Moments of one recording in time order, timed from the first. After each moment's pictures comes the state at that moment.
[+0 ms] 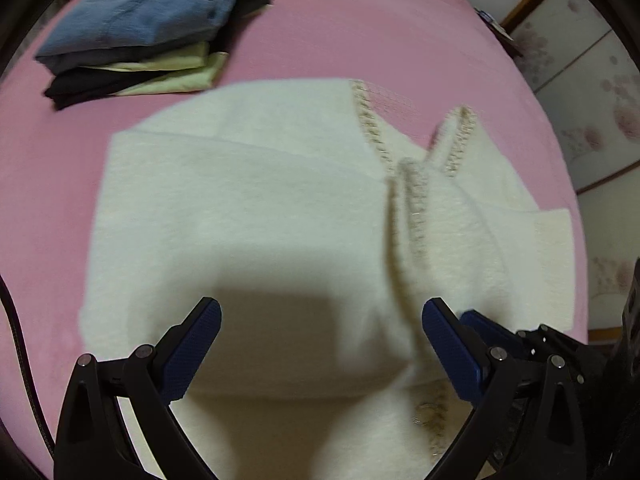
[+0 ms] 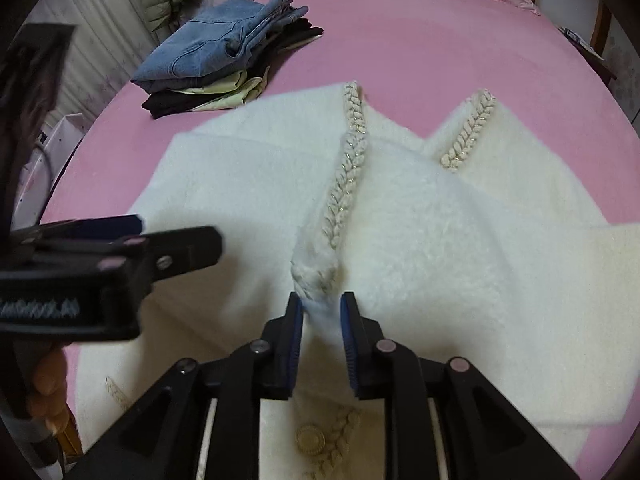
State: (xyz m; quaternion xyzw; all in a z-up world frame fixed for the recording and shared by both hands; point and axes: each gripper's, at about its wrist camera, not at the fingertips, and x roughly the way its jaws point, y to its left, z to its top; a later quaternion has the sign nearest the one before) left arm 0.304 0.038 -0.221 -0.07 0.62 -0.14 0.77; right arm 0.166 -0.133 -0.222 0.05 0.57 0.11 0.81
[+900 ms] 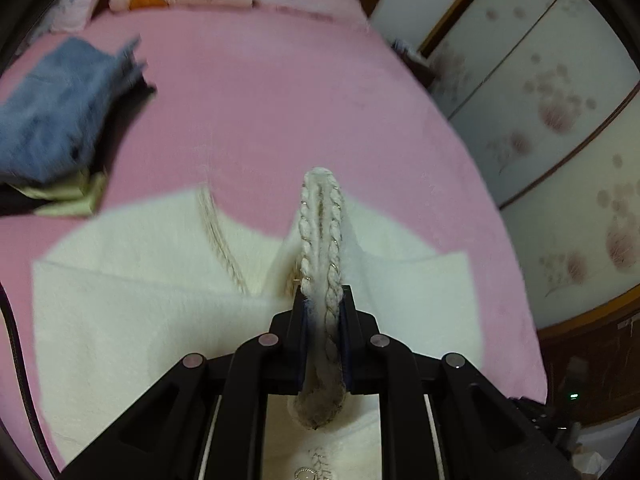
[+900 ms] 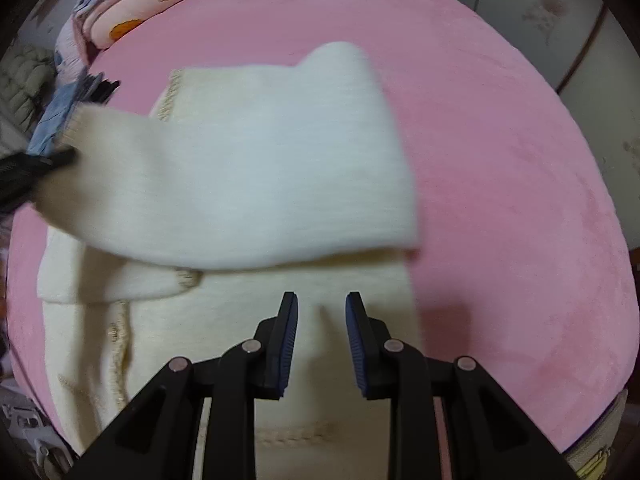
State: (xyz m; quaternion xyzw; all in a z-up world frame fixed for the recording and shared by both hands) left arm 0.324 -0.048 -0.138 -0.09 0.51 -0.25 0.82; right arm 0.050 -0.341 -0.223 0.16 0.60 -0.13 0.77
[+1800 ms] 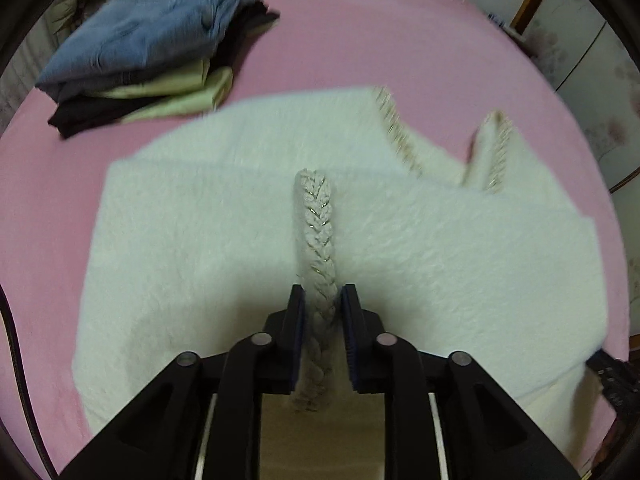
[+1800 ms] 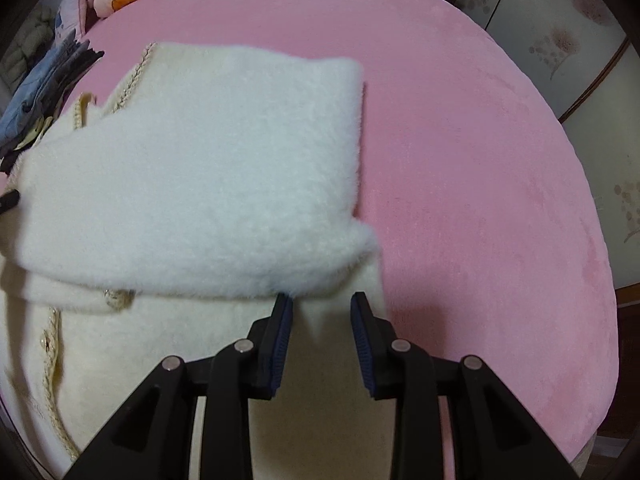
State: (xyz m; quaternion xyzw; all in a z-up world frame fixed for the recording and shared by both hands) left arm 0.317 0.029 -0.258 -0.01 0.58 -0.08 0.81; right arm 0.075 -0.341 -0.256 0.09 0.61 -0.13 0.78
